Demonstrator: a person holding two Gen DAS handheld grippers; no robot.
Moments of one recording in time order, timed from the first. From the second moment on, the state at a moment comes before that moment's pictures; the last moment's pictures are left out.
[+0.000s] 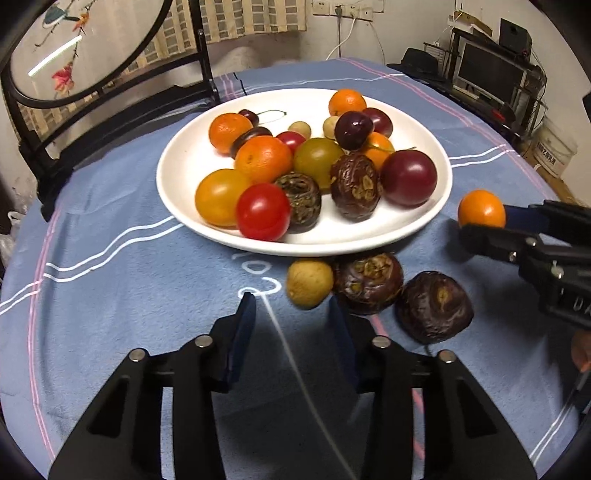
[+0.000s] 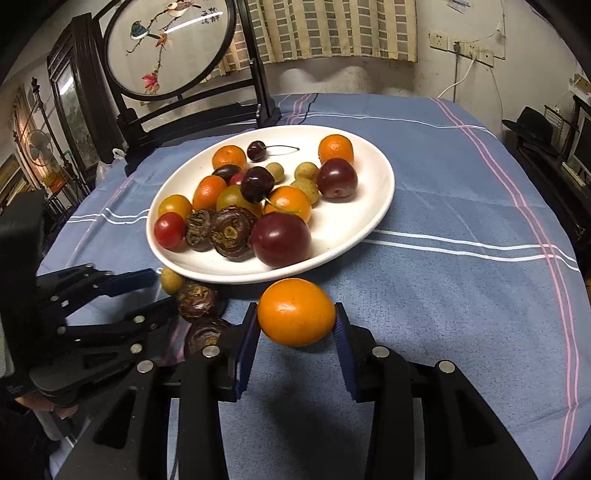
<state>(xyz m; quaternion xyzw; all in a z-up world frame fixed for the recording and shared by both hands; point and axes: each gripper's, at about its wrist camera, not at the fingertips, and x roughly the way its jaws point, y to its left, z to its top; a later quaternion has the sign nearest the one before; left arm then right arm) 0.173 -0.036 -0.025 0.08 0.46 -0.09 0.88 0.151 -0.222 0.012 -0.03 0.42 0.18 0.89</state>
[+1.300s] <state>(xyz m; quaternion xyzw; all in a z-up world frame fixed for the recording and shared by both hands) 0.179 -0.012 -0.024 0.01 0.43 -0.15 0.89 0.152 -0.212 0.008 -0.04 0.44 0.20 0.88</state>
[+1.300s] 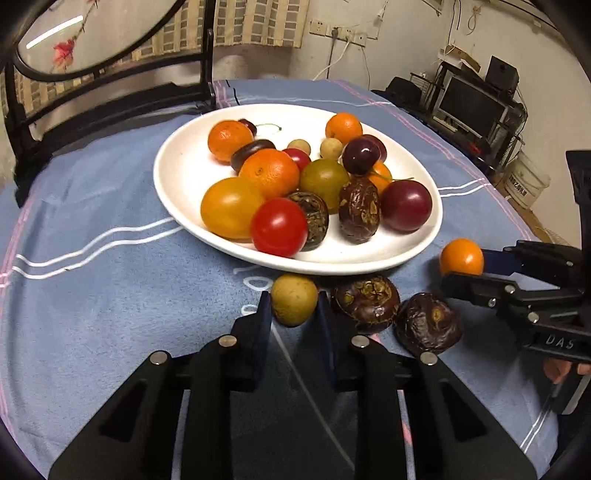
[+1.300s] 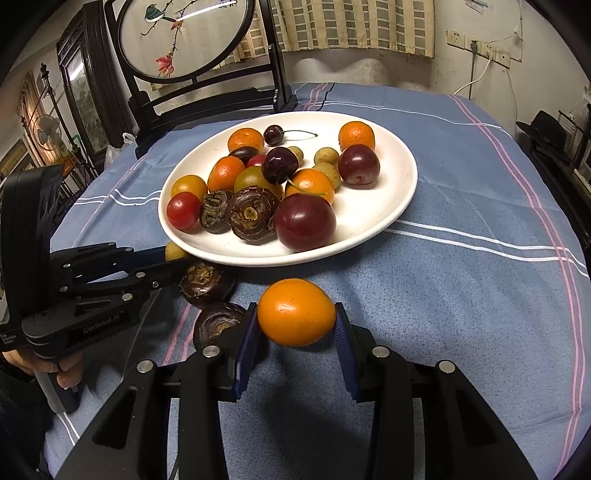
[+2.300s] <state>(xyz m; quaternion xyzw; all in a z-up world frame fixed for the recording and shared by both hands) 0.217 -0.009 0.039 -0.03 0.35 -0.07 0.93 0.215 -0.238 0.042 0.07 0.35 0.17 0.92</state>
